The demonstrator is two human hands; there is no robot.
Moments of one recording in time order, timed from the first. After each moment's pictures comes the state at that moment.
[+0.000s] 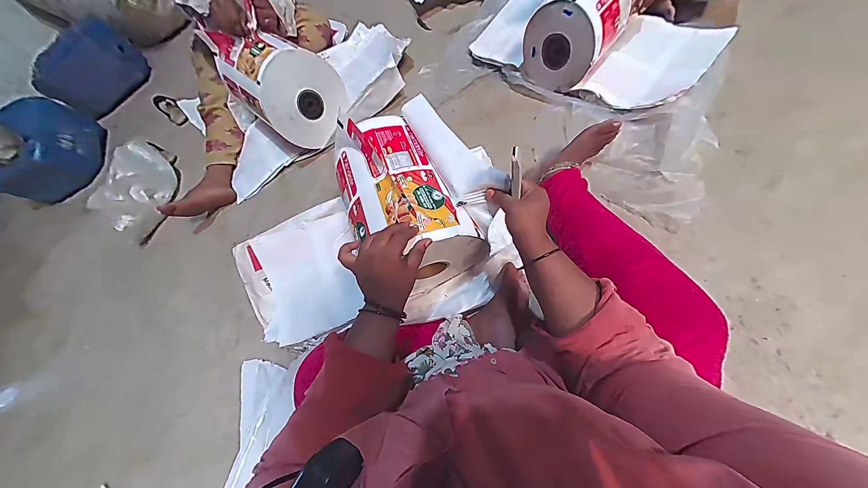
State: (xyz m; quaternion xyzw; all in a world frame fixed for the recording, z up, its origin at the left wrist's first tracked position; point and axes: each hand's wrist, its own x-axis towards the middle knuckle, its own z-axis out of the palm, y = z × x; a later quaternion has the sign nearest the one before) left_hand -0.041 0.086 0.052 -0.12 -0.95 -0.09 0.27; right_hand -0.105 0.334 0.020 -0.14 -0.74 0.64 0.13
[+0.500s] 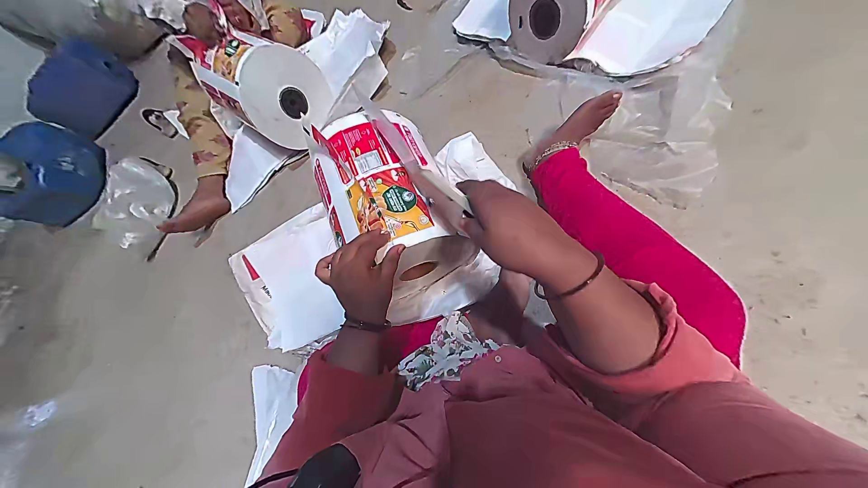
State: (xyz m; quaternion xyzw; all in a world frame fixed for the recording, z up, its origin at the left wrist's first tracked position) left_hand -0.037 0.066 0.045 -0.11 -0.94 -0.14 0.28; right_hand -0.034 0.334 0.128 0.12 -0.93 0.35 -0.06
